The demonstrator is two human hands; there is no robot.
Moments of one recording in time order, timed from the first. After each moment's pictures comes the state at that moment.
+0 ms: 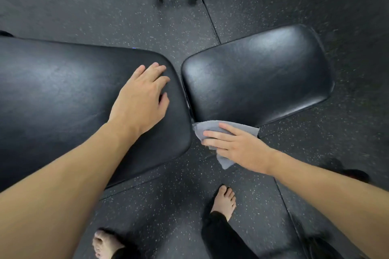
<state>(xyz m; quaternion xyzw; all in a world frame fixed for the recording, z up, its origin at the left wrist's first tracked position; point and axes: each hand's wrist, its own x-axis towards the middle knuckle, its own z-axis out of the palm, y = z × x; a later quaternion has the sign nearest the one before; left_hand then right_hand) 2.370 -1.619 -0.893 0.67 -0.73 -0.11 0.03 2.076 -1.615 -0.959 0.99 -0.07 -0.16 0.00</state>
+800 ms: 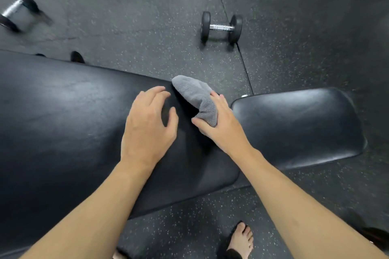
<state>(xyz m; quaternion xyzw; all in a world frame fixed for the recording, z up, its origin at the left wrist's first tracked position) 2.462 -1.561 -0.821 0.80 -0.53 -0.10 0.27 2.295 -1.649 -0.881 0.74 -0.49 0.14 -0.44</state>
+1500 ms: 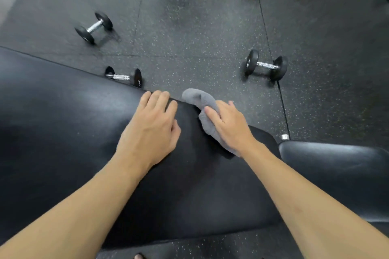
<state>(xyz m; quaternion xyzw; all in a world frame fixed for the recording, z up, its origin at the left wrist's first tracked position) 2.629 -1.520 -0.737 0.78 -0.62 0.02 0.00 2.471 -1.666 -0.812 0.83 -0.40 0.07 -0.39</state>
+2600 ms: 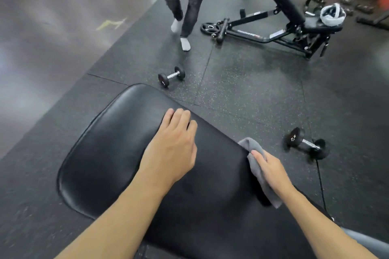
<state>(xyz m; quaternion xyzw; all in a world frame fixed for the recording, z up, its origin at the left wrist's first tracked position) 2.858 -1.356 -0.592 0.84 -0.54 0.08 0.05 2.657 -1.563 -0.679 0.77 -0.49 0.04 -0.42</state>
